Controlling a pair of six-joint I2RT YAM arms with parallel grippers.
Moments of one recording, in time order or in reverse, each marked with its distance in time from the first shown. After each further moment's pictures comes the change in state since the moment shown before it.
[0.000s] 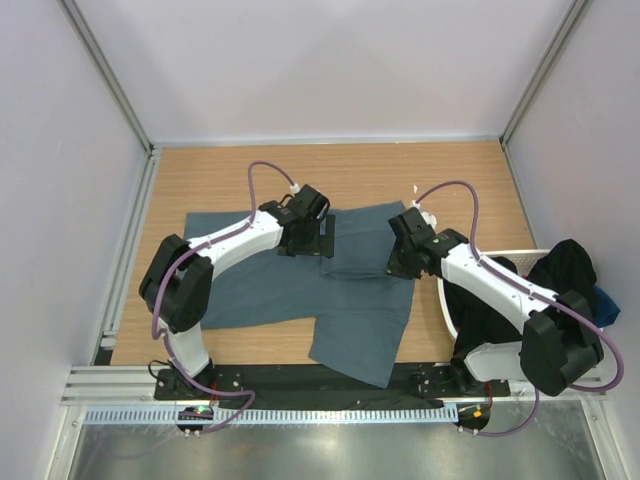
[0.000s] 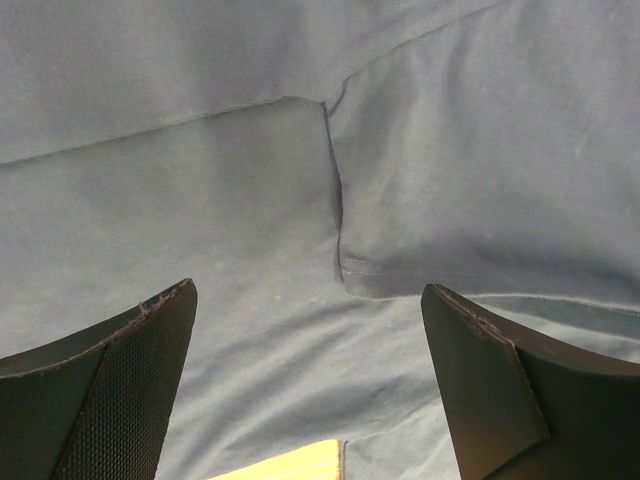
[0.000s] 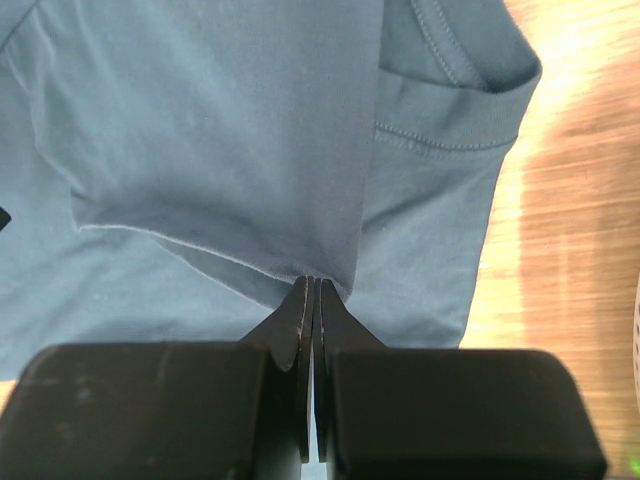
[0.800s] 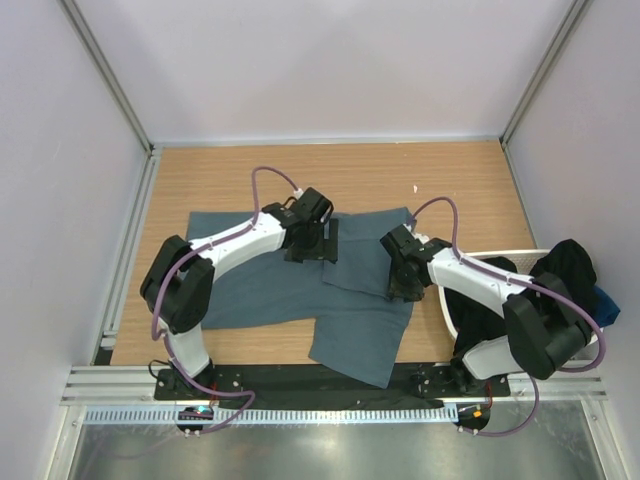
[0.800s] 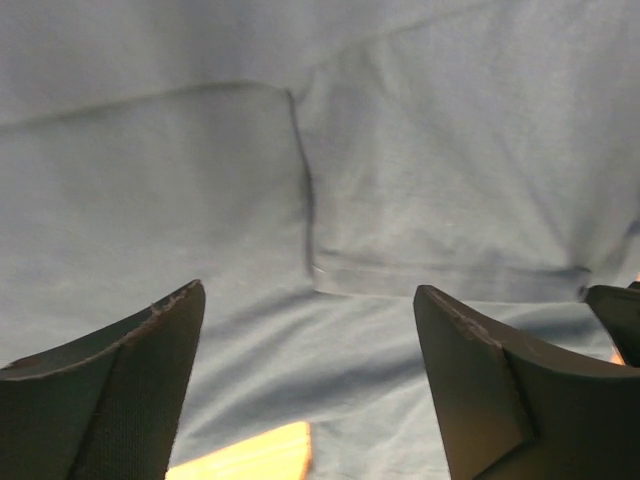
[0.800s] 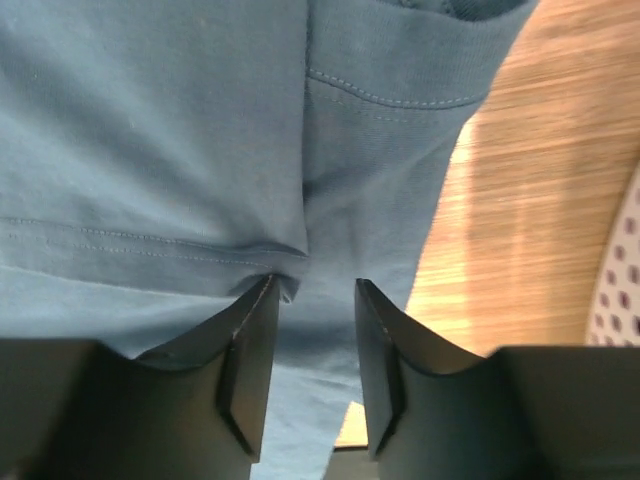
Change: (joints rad) left arm -0.023 0.000 0.000 -0.015 0.065 -0.041; right arm 0.041 0.093 -0.103 -0.037 0.018 -0.036
